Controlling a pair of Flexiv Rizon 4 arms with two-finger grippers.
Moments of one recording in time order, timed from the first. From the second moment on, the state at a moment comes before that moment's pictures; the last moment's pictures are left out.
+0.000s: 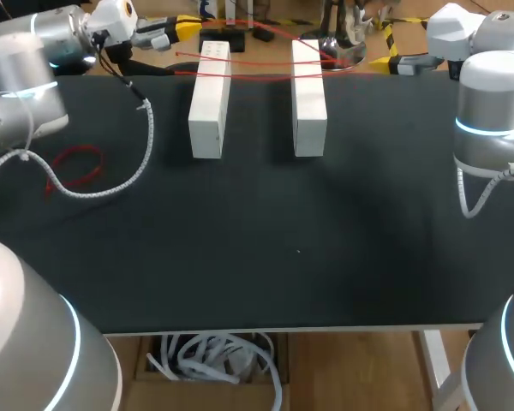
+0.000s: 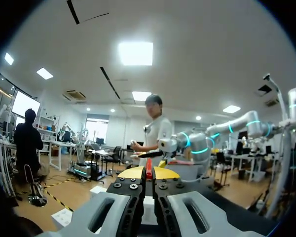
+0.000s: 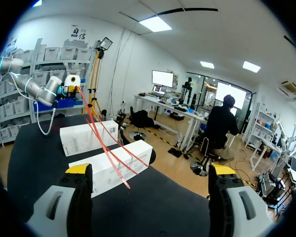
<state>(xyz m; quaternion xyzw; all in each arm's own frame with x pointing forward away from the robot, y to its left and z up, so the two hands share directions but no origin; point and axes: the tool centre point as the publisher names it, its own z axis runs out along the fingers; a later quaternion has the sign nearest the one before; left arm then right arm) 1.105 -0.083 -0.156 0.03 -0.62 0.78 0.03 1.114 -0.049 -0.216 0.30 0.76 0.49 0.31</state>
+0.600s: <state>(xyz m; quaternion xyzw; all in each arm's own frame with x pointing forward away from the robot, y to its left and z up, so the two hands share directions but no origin) 1.089 -0.113 -0.139 0.00 -0.60 0.80 0.03 1.114 -0.049 -0.216 0.30 0.76 0.49 0.31</state>
